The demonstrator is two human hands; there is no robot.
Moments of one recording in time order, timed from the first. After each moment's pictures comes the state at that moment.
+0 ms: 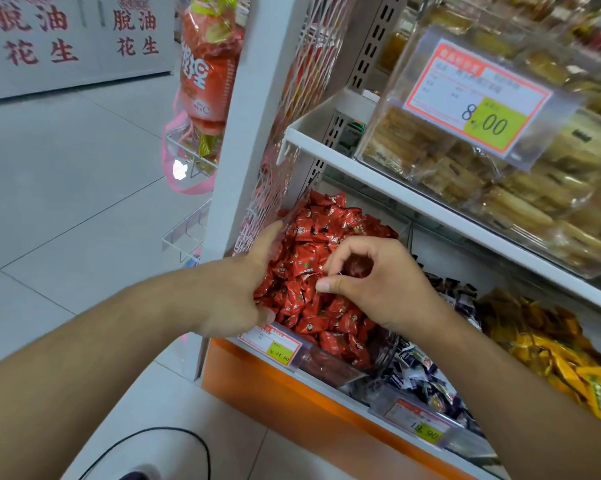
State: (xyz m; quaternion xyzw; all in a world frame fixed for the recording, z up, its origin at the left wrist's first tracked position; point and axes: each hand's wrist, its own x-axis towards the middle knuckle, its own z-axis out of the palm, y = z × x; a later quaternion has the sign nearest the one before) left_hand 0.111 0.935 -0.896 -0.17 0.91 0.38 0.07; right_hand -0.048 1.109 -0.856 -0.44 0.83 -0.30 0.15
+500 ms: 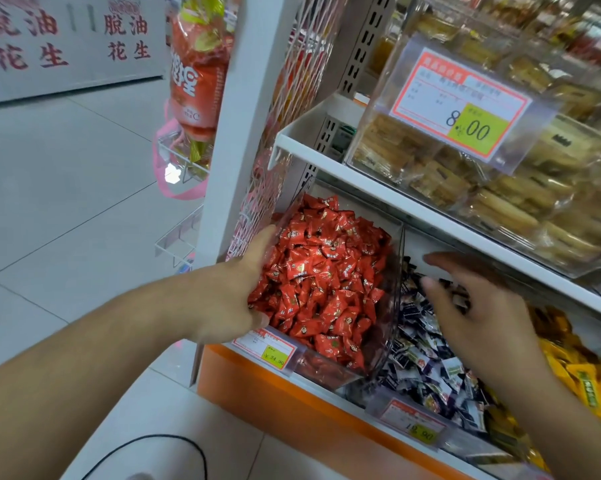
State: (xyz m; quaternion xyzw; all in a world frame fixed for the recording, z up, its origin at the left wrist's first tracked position) left_hand 0.111 0.937 -0.894 -0.17 0.91 0.38 0.07; right_hand -0.071 1.209 -0.845 -0.36 0.91 -0.19 -0.07
